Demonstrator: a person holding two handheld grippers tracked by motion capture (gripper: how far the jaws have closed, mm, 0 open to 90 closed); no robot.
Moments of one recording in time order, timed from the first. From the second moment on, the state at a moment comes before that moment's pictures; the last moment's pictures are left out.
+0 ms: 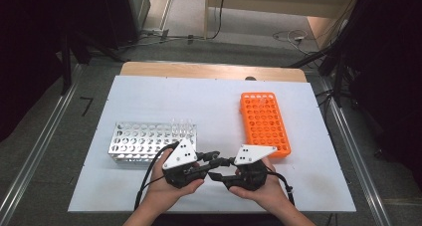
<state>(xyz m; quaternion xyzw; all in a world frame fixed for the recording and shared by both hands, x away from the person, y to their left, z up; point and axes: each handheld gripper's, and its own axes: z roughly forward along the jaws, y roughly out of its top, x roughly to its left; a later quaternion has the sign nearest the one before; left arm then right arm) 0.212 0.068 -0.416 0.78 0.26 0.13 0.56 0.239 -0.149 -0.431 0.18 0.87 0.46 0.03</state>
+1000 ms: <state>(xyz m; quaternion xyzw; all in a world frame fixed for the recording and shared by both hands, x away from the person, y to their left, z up) 0.227 0.116 -0.394 0.74 0.32 0.19 0.56 0.260 -0.189 -0.424 0.22 0.84 0.49 0.06</state>
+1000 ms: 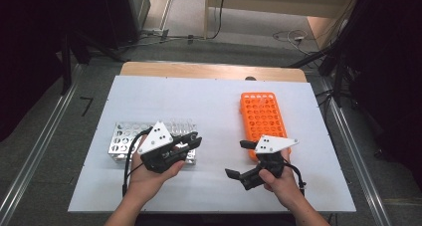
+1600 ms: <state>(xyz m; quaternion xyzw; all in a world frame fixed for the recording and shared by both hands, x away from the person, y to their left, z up) 0.254 0.164 -0.383 0.70 0.37 0.25 0.56 0.262 -0.233 -0.423 0.26 0.83 0.49 0.08</state>
